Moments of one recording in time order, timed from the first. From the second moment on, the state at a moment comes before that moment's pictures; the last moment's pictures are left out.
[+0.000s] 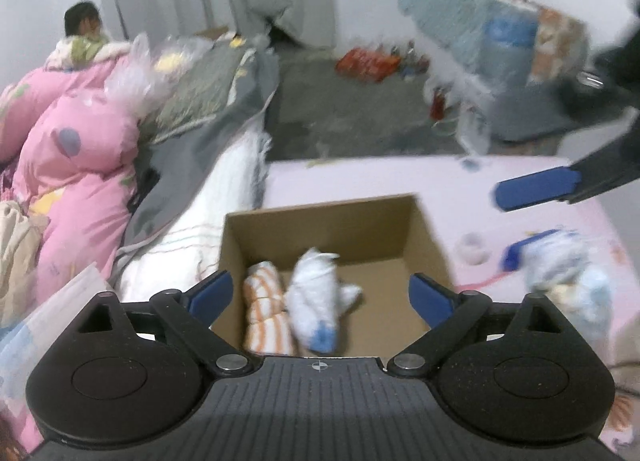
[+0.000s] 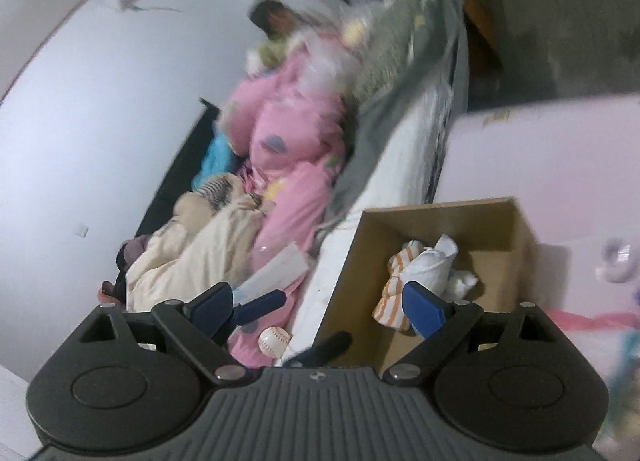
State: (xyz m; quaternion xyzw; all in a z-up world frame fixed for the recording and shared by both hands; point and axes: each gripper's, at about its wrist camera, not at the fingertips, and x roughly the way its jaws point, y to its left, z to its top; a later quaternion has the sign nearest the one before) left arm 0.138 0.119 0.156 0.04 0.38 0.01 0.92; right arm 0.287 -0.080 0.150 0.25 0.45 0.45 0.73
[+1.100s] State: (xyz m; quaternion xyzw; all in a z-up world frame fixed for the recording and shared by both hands) left arm 0.046 -0.152 0.008 0.02 0.35 -0.16 0.92; right arm 0.206 -0.371 0.033 0.27 0.48 0.24 0.80
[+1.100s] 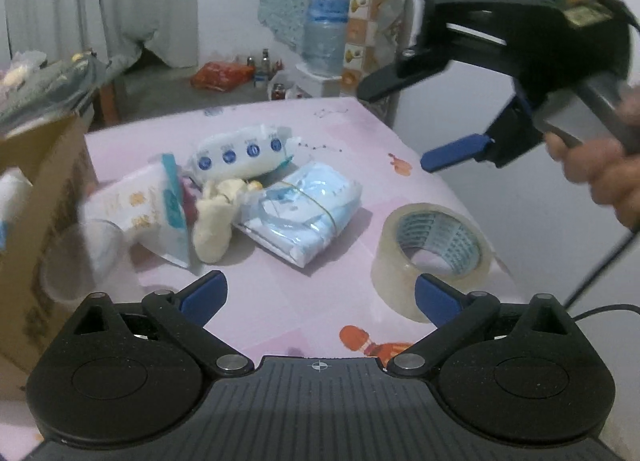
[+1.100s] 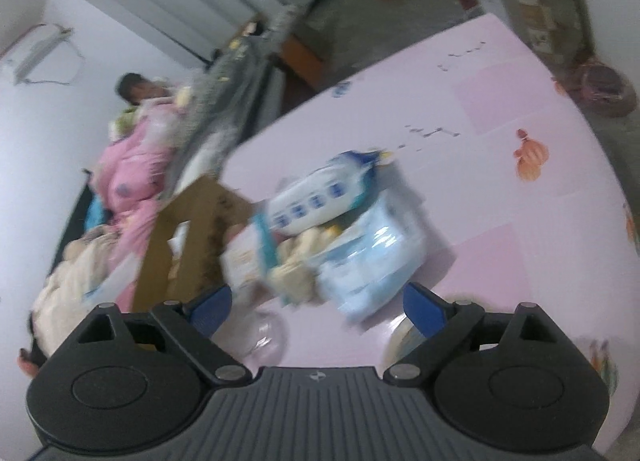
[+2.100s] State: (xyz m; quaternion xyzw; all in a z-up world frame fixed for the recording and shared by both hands) left arm 0.108 -0.135 -0.030 -0.11 0.40 -0.18 0.89; right arm 0.286 -0.339 -0.019 0.19 0.56 0.27 0.76
